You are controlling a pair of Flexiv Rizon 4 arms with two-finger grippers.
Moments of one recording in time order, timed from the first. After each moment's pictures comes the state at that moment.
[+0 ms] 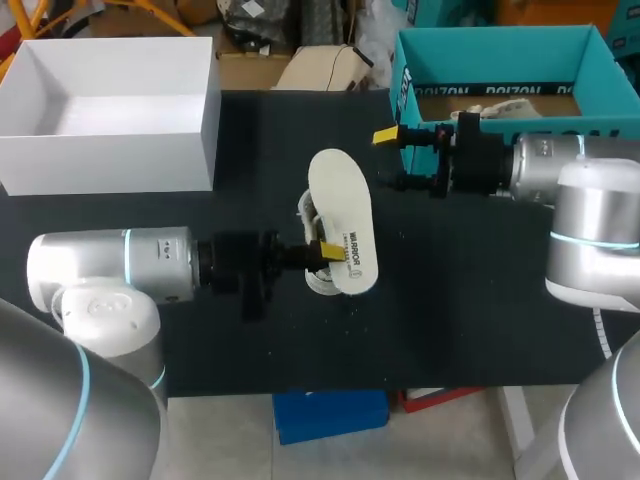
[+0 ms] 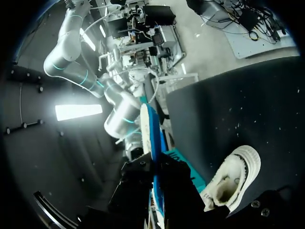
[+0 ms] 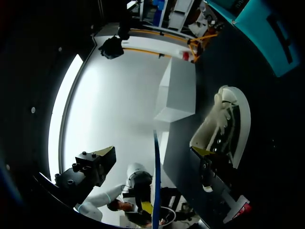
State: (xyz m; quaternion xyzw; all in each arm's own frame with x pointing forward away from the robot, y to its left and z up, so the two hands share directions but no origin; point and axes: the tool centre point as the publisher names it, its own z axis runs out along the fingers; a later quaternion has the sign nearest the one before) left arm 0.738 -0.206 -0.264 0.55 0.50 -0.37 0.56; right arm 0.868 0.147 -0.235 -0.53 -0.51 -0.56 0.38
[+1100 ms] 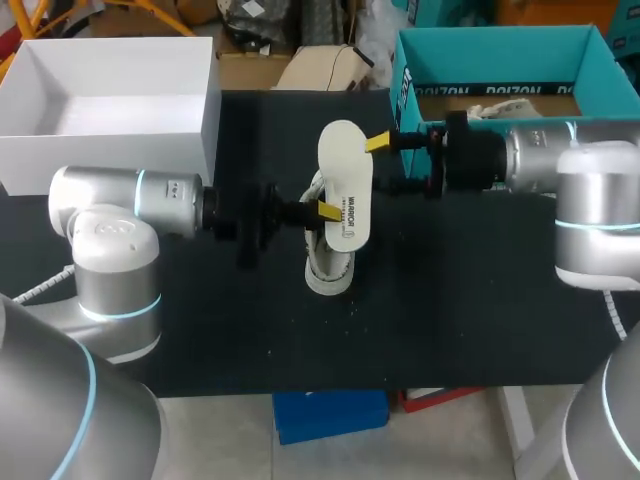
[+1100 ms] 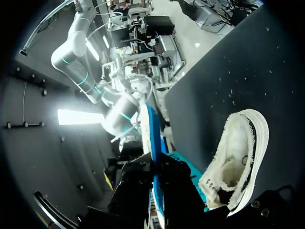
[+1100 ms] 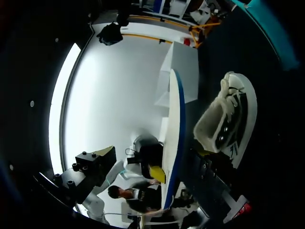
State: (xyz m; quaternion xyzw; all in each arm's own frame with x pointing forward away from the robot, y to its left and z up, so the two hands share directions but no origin) left arm 0.806 -0.207 -0.268 0.58 0.47 -0.41 0.53; right arm 0.851 0.158 -0.235 -0.50 -0.55 -0.52 0.42
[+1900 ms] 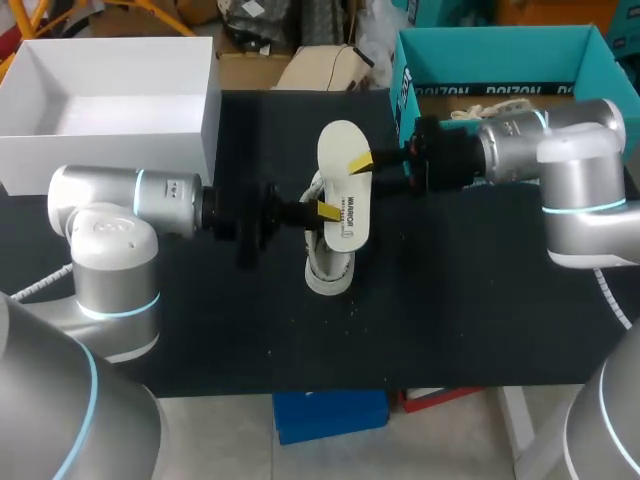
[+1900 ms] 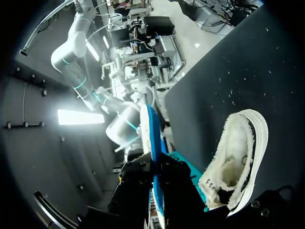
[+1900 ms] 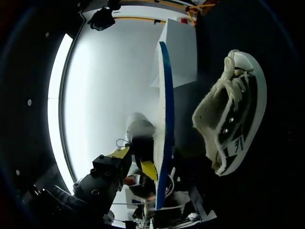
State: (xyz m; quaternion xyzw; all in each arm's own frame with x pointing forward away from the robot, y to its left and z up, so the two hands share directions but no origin) left arm 0.806 -0.205 -0.268 0.58 0.47 -0.41 0.53; right arm 0.841 0.183 -0.256 -0.48 -0.58 -0.46 0.47
